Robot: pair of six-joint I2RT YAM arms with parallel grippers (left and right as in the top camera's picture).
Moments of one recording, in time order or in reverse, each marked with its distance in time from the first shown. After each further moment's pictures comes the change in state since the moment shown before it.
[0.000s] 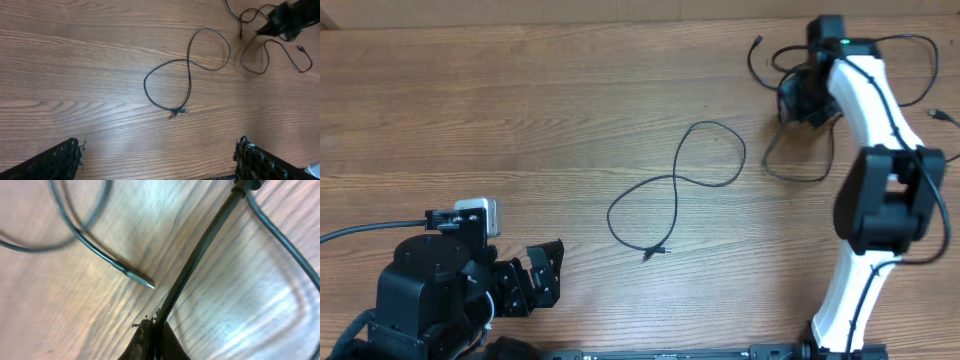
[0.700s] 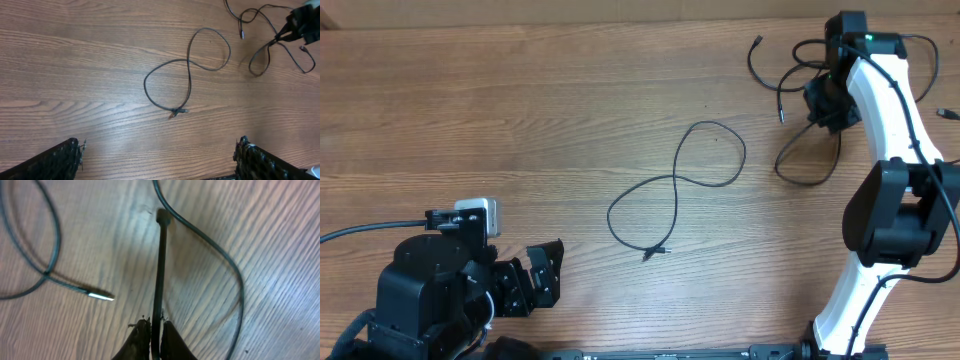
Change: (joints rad) left arm 0.000 0.000 0.000 0.000 0.000 0.000; right arm -0.023 -0.067 -0.031 -0.127 0.138 0.234
